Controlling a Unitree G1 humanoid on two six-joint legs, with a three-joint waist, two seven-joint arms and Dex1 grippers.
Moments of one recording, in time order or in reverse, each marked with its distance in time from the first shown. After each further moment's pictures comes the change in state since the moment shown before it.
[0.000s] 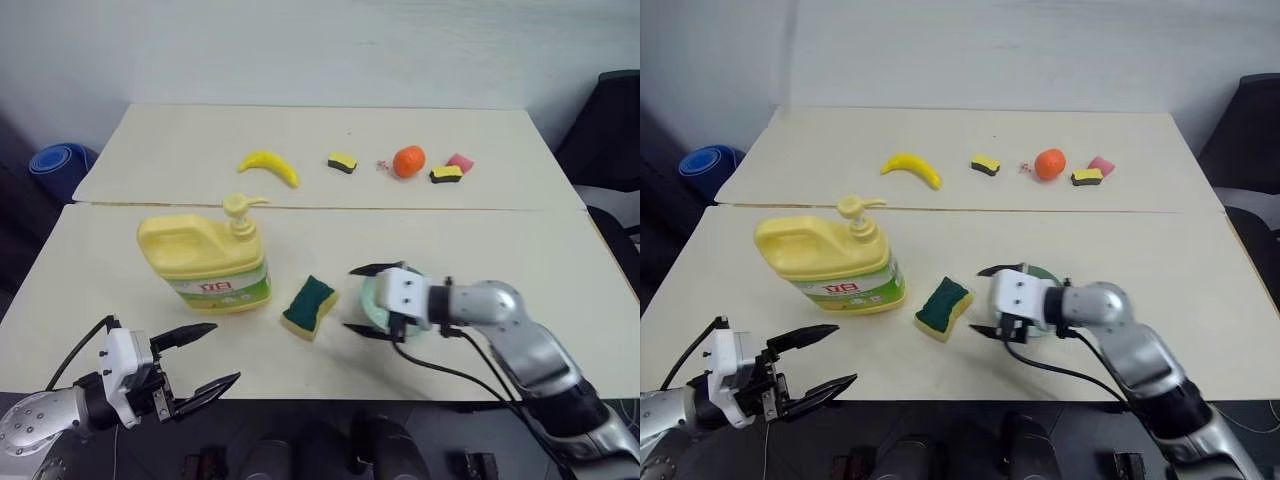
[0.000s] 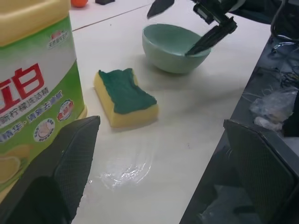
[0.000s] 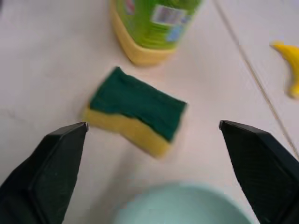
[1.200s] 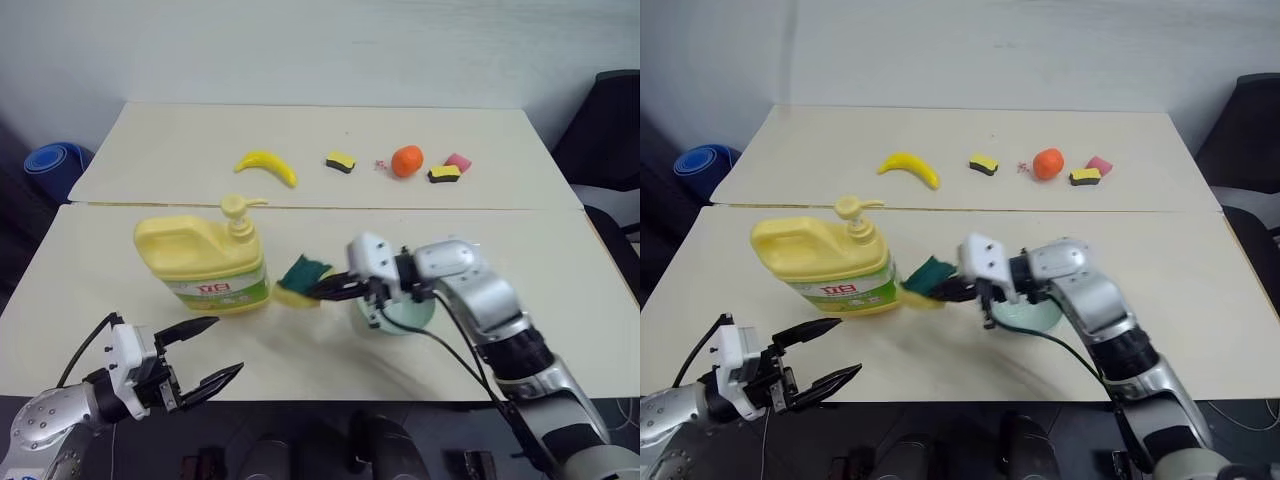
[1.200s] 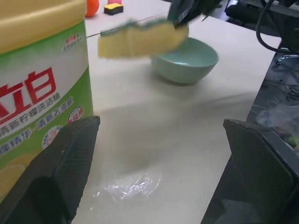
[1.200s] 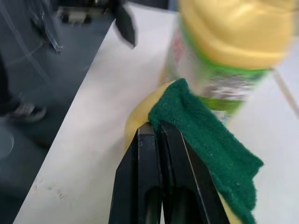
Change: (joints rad) left arm -0.089 -0.057 -0.041 0.050 0.023 -0.011 -0.006; right arm -0.196 0.099 -0.155 0.177 0.244 -0.004 0.252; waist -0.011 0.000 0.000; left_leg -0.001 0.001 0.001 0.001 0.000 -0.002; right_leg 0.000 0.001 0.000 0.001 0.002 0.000
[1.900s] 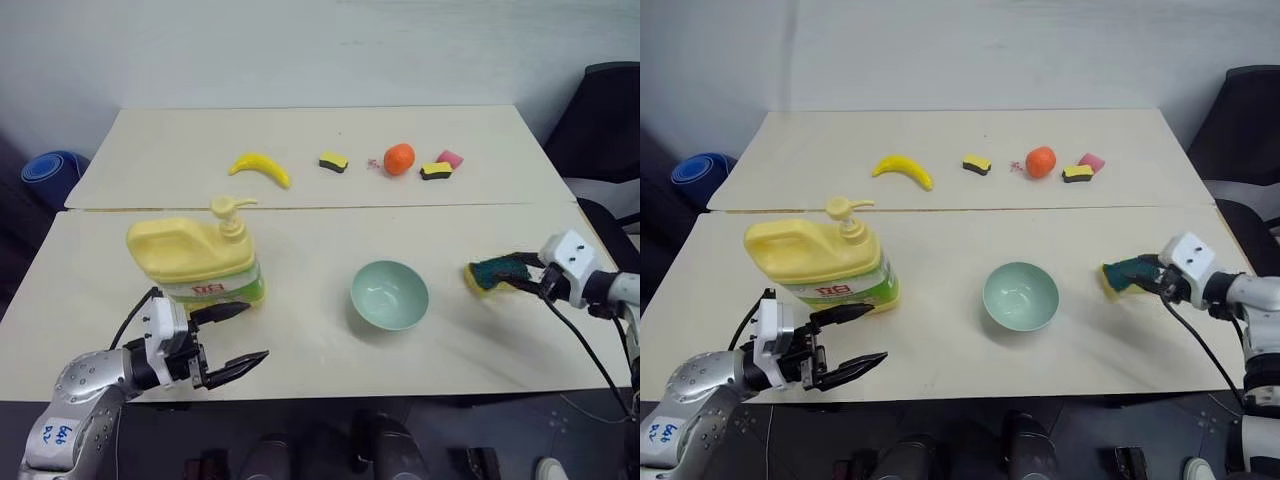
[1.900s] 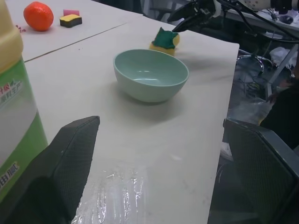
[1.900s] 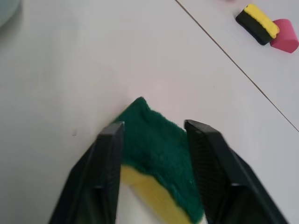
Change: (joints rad) left arm -0.209 0.020 -0.132 0.082 0.000 0.063 -0.043; right arm 0.162 -0.397 -0.385 0.907 -0.146 -0.635 -0.092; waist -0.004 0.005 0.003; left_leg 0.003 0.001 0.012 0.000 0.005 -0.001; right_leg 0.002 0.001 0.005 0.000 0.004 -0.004
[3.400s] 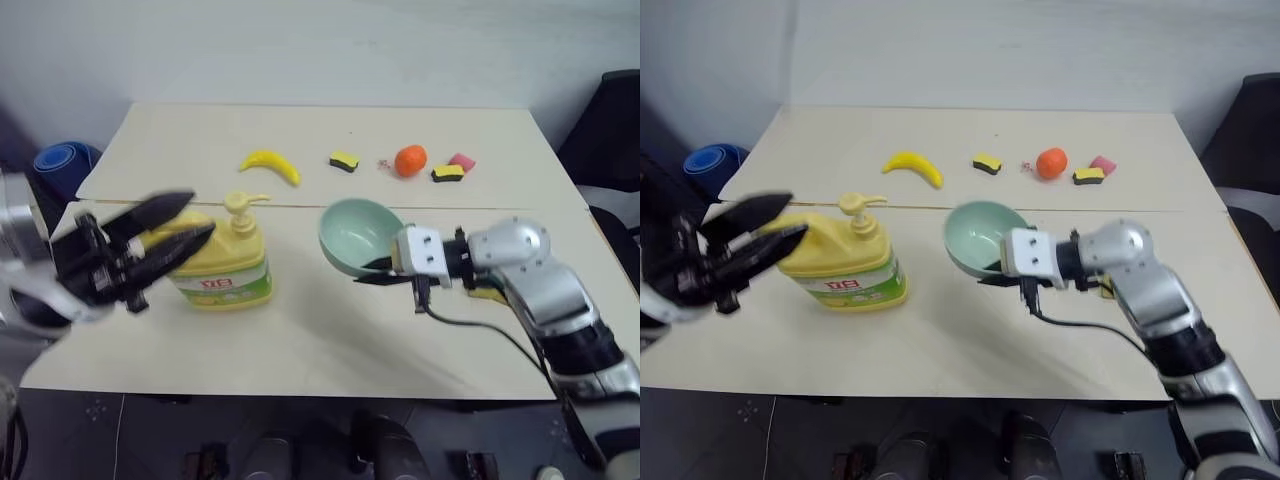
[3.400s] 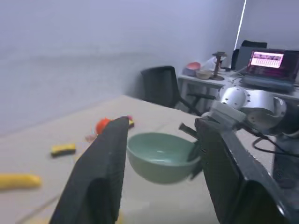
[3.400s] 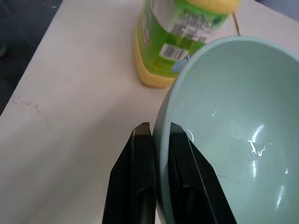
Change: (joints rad) left arm -0.303 0.253 0.316 -0.202 -0.581 0.289 0.432; right arm -0.275 0.191 0.467 -0.883 0.015 0.545 0.163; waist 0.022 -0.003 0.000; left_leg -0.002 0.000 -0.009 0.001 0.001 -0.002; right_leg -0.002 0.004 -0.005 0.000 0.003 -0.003
